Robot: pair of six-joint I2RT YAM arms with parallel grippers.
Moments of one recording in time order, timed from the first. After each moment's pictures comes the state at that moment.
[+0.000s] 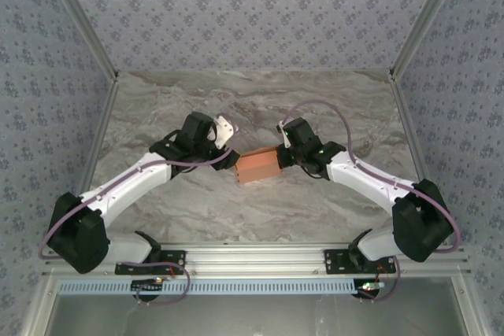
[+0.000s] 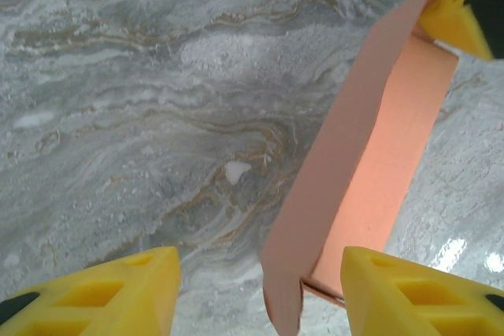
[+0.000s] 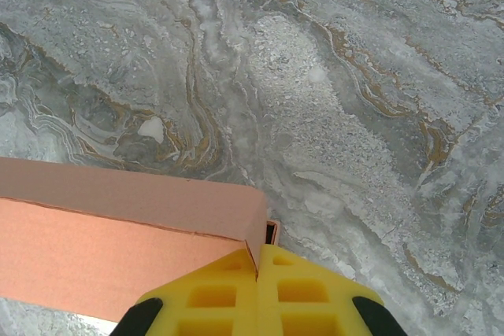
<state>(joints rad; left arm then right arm) -0.63 1.31 0.94 -0.42 0.16 0.12 0.65 1.40 0.92 -0.37 0.08 0.25</state>
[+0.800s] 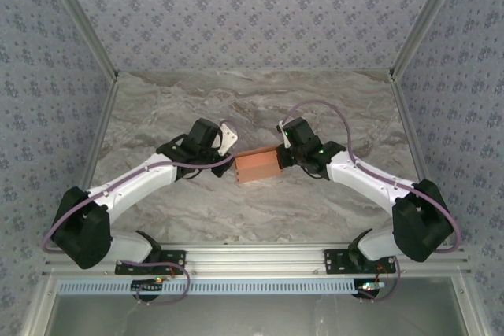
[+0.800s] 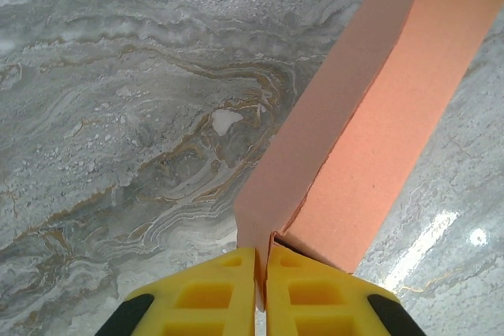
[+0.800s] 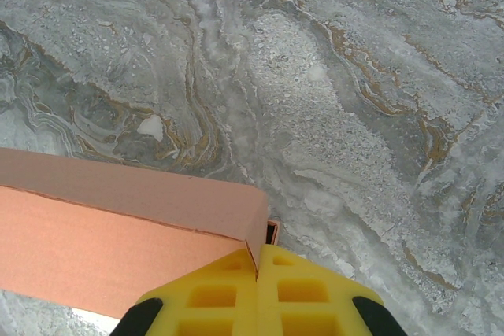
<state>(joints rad) -0.66 1.35 0.92 -0.46 0.12 0.05 0.65 1.40 0.92 -0.38 0.08 0.25</state>
